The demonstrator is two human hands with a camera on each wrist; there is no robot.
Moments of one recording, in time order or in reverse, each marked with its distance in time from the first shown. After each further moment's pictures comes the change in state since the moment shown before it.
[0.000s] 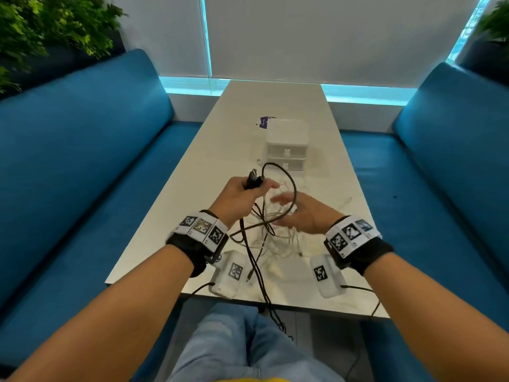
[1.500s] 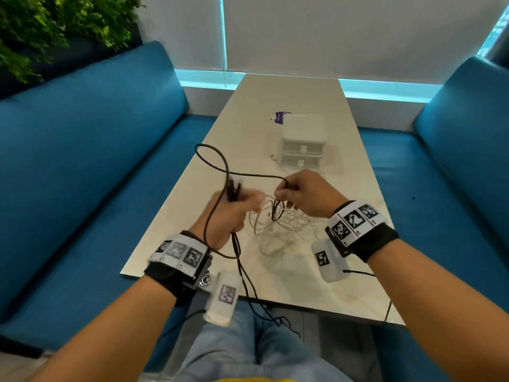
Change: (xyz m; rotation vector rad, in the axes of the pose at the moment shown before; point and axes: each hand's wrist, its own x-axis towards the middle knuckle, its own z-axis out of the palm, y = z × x) left_hand -0.040 -0.014 -0.032 -0.233 0.094 -0.106; right_hand 0.019 -0.041 -0.006 0.061 0.126 -0.119
